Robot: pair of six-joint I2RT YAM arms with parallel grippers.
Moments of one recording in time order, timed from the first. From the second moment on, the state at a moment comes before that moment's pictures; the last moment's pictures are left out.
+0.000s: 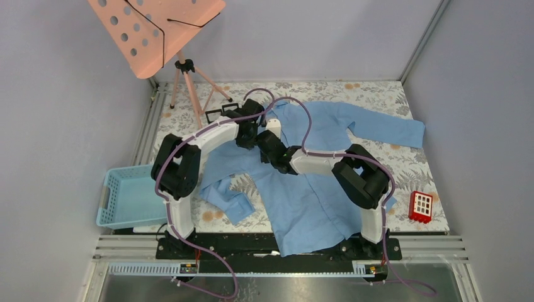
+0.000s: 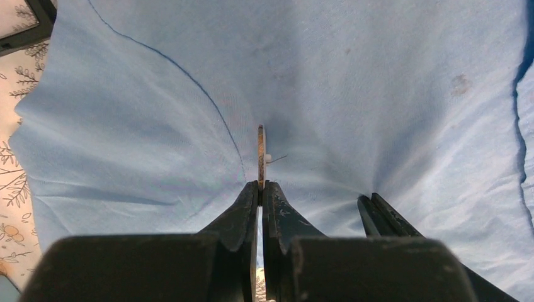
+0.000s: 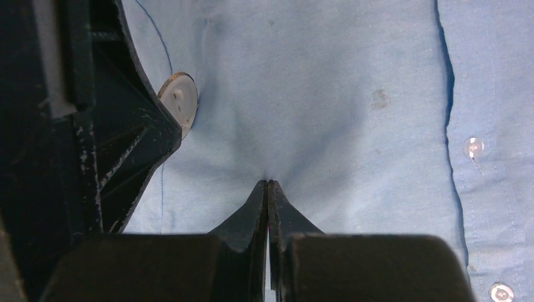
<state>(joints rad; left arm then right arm) -0.53 1.92 1.44 -0.66 -0.16 -0.41 0.88 1.97 1.23 0.00 0.42 0.53</state>
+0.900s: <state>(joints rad) -0.58 1.95 1.44 -0.66 -0.15 -0.41 0.88 1.90 1.04 0.25 0.32 0.54</state>
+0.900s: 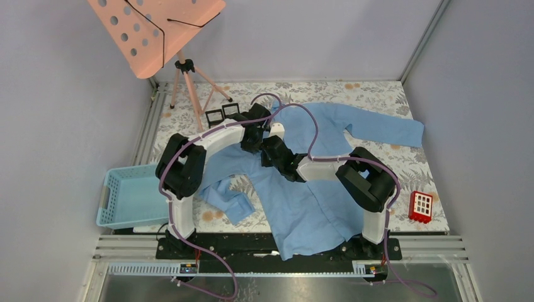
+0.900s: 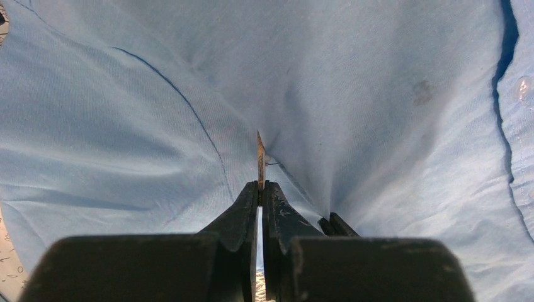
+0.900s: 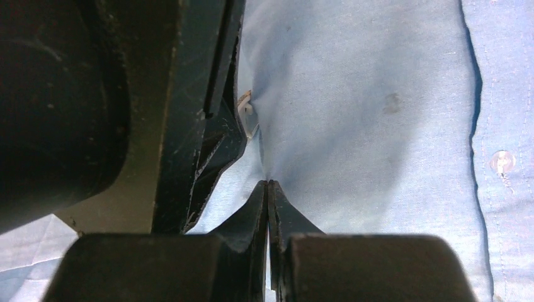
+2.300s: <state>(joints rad) -0.56 1.91 1.38 -0.63 -0.09 -0.40 0.87 1.90 1.05 0.28 0.20 0.55</state>
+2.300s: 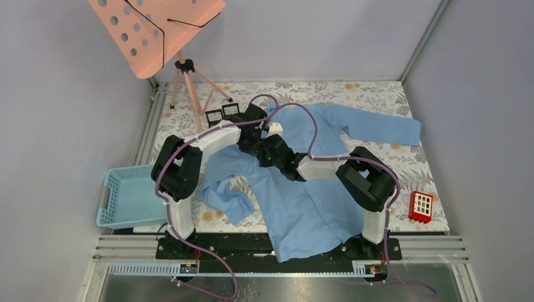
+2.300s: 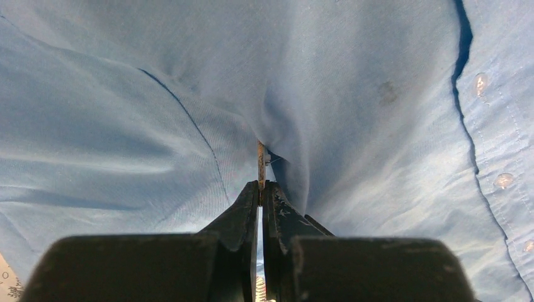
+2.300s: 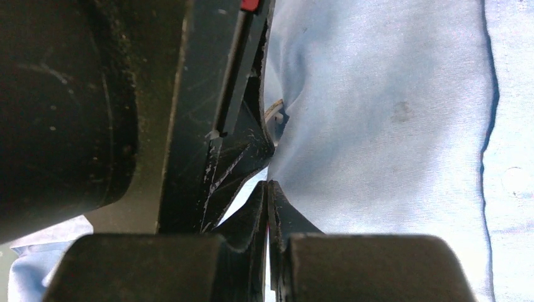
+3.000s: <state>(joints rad) -0.49 1.87 1.35 -0.57 0.03 -0.45 0.88 1.90 0.98 0.36 0.19 0.58</state>
